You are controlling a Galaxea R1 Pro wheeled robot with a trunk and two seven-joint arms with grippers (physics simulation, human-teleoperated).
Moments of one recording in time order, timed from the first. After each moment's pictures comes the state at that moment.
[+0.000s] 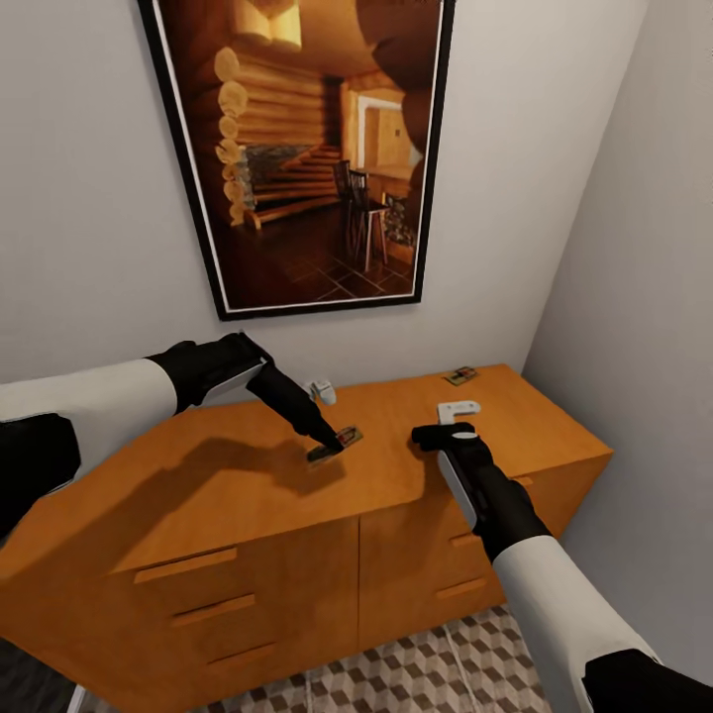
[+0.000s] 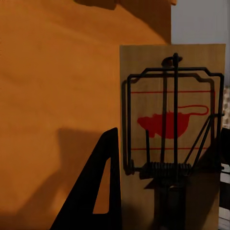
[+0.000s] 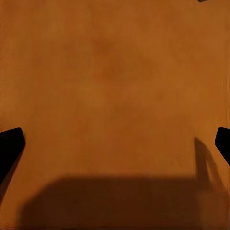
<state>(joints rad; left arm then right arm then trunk) -1.59 0.14 -1.68 -0.51 1.03 0.55 -1.13 -0.84 0.09 0.16 -0.93 -0.04 0.58 -0.22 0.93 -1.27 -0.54</state>
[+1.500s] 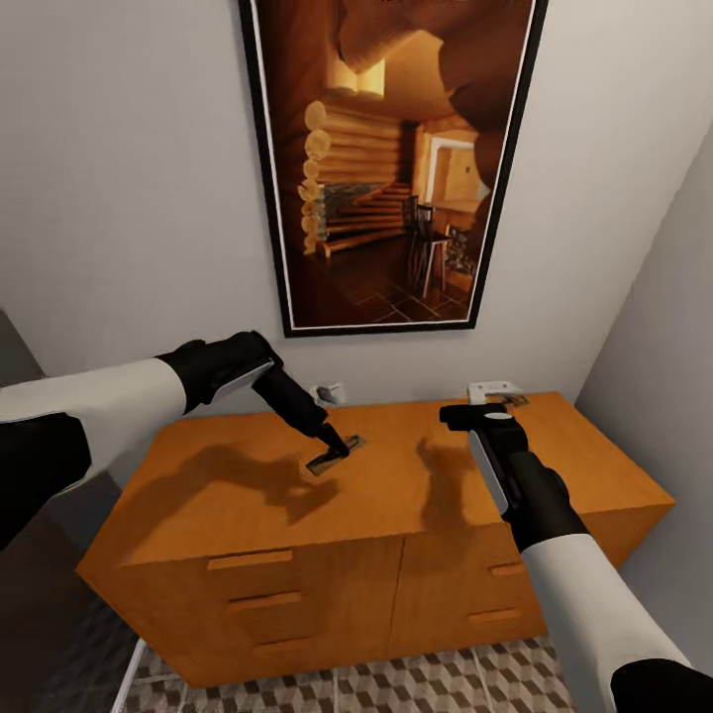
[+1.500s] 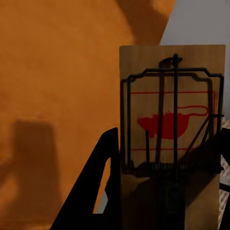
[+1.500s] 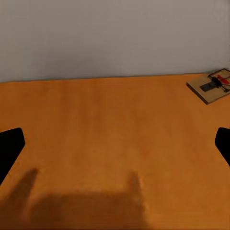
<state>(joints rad) -1.59 0.11 -1.66 -0.51 1.04 0.84 -1.12 -0.84 0.01 0.12 -1.11 -0.05 0.69 -0.23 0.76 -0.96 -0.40</state>
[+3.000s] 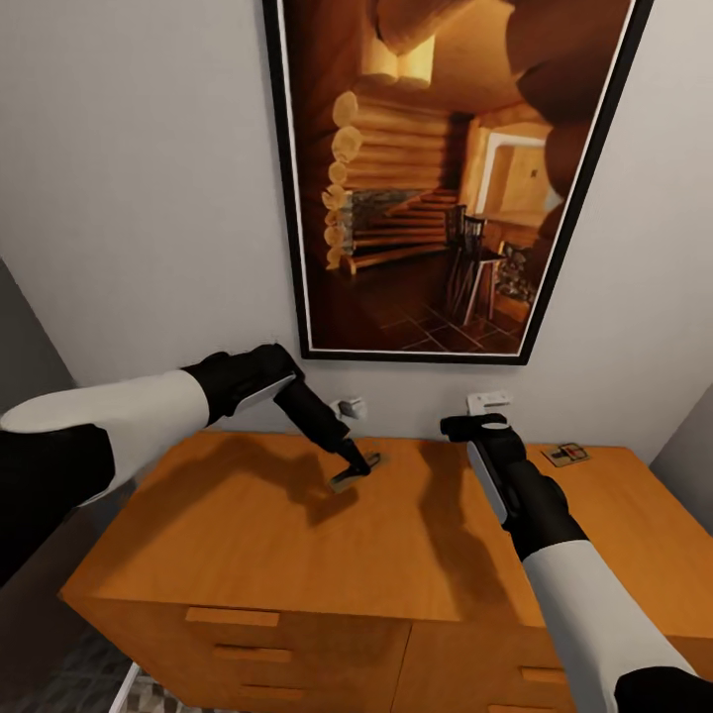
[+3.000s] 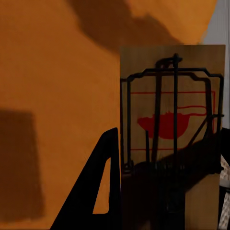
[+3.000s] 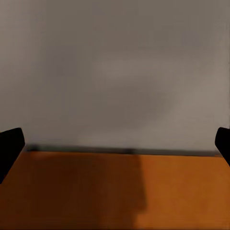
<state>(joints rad) -1.56 0.04 -1.66 -0.51 1.06 0.85 -1.14 -0.82 0.00 0.14 -1.08 -0.04 0.69 -0.24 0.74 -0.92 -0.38</state>
